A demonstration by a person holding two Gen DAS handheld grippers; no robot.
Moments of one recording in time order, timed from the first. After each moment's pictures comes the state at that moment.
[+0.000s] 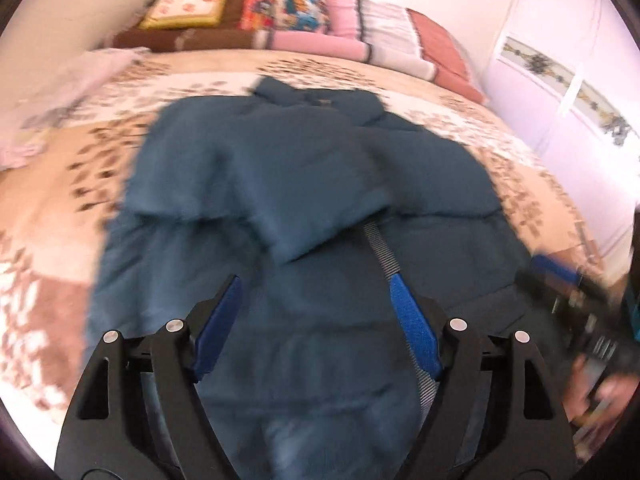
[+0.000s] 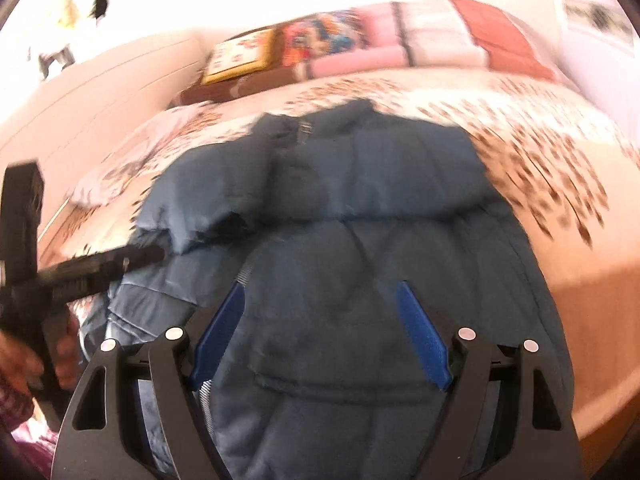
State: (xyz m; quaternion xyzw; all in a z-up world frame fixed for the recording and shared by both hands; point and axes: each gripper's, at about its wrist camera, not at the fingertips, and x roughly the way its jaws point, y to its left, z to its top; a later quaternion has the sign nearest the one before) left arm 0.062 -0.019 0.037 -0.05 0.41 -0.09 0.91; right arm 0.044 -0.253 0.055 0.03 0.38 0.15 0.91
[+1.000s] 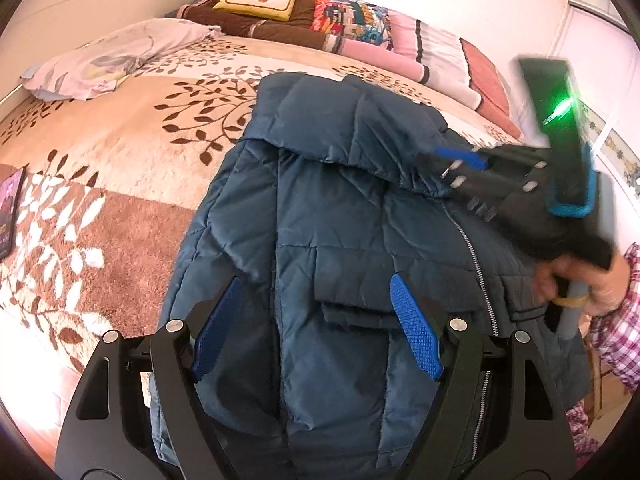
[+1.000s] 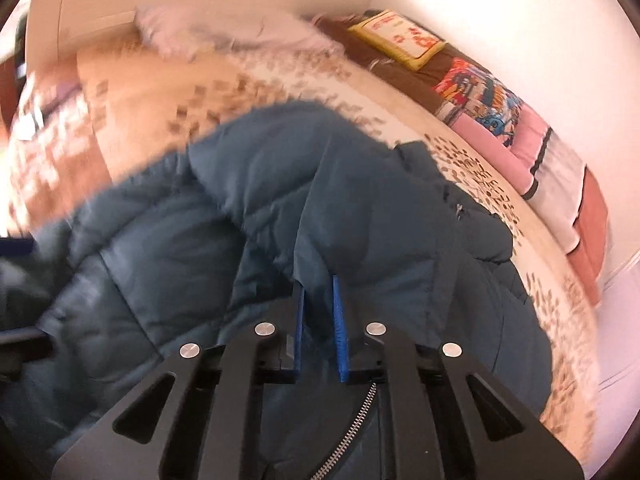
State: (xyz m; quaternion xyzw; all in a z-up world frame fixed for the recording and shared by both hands) left arm 0.010 0.064 0.009 -0.12 0.40 -0.03 0.91; right arm 0.110 -0.057 0.030 -0.29 0.33 0.24 0.86
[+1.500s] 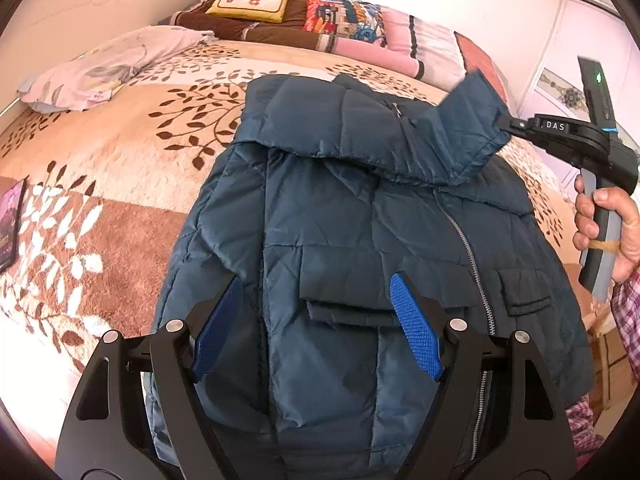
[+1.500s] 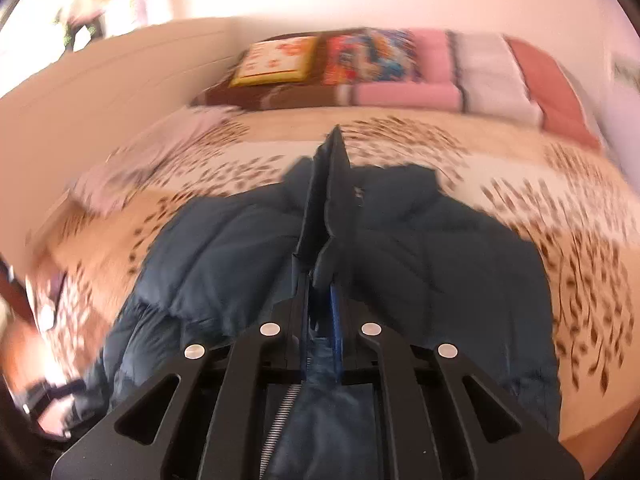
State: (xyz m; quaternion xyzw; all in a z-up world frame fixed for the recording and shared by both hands) left arm 0.009 0.051 0.013 -0.10 0.40 -0.03 0.91; right arm 0.159 -0.199 0.095 0.00 0.36 0.17 0.92
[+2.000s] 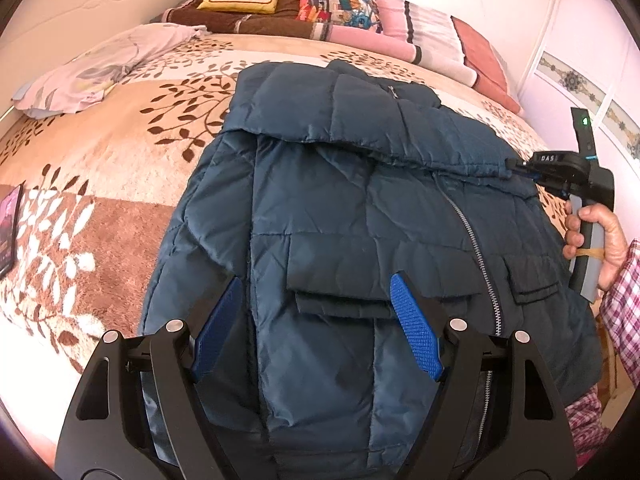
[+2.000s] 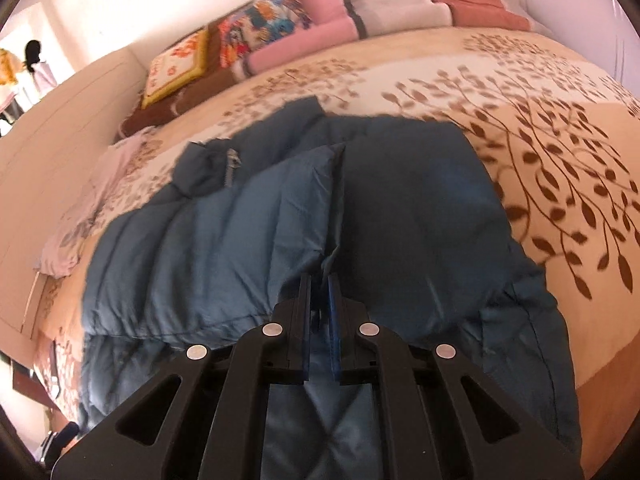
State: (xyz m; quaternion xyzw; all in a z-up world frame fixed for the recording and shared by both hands) left arm 0.012 0.039 0.006 -0.08 0.42 -0.04 0.90; right arm 0.181 -0.294 0.026 0.13 0.43 0.07 0.89
